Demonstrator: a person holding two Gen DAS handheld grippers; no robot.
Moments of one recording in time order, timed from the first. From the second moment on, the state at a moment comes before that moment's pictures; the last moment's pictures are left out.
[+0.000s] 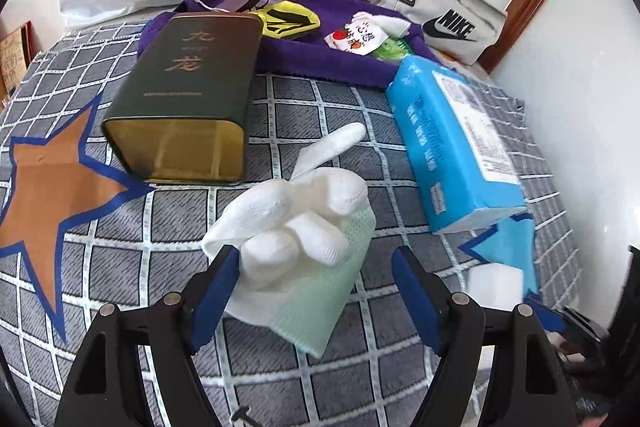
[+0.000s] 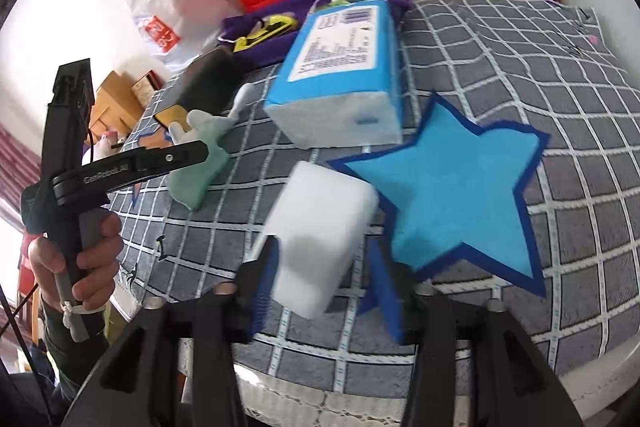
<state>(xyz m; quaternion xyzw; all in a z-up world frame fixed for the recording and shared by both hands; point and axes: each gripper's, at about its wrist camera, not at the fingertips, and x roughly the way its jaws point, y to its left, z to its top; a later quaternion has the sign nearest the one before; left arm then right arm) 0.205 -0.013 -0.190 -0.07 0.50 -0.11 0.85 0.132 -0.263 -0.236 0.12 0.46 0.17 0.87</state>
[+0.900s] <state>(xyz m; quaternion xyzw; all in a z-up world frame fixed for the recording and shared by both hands) 0.168 0.032 -0.172 -0.14 0.47 -0.09 0.87 0.121 -0.229 -0.229 0.06 0.41 0.11 0.90</state>
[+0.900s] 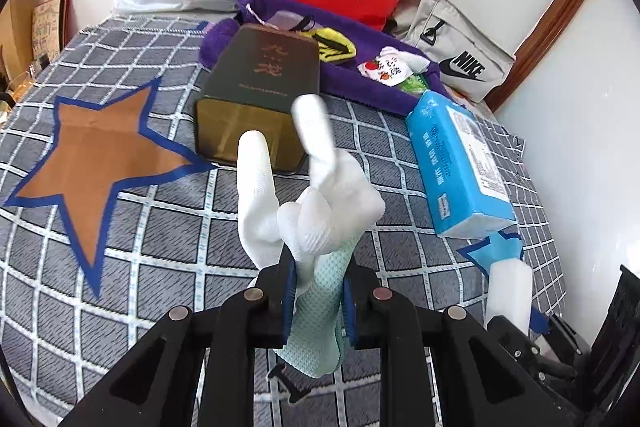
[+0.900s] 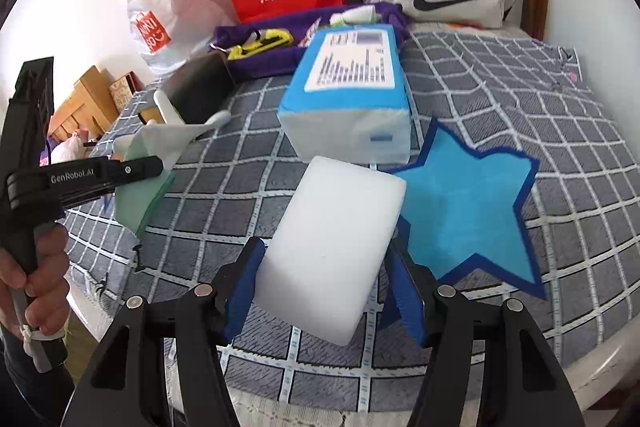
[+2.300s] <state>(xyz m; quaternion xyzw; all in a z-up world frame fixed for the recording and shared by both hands) 0.145 0.052 -0.078 -0.17 0.40 -0.09 0.89 0.114 -0.241 -0.116 0.03 0.33 0.11 0.94</state>
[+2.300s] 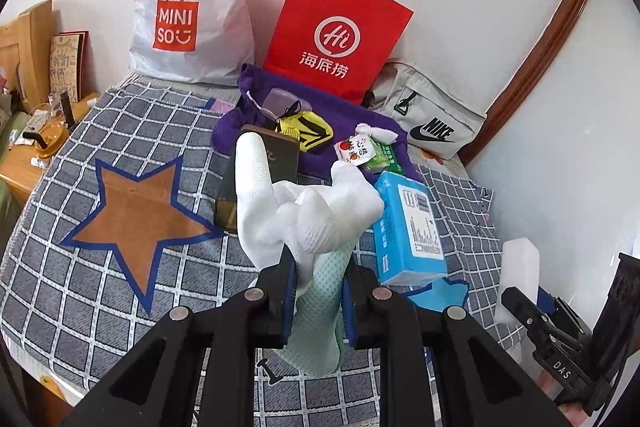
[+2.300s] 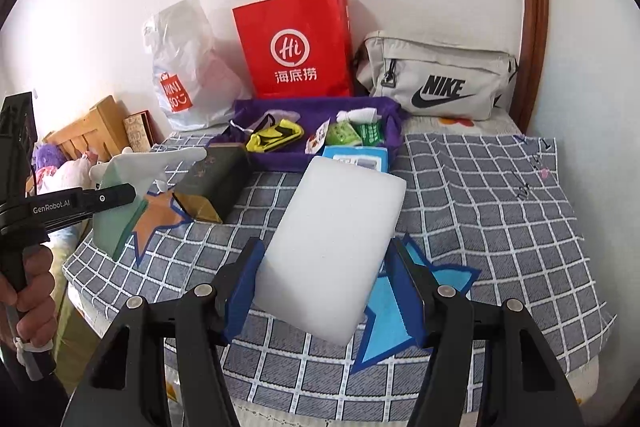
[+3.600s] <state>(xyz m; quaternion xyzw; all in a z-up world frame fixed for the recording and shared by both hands) 0.260 0.042 -0.044 -0.09 0.41 -0.04 0.91 0.249 -0.238 -0.069 0.04 0.30 0.10 0.95</state>
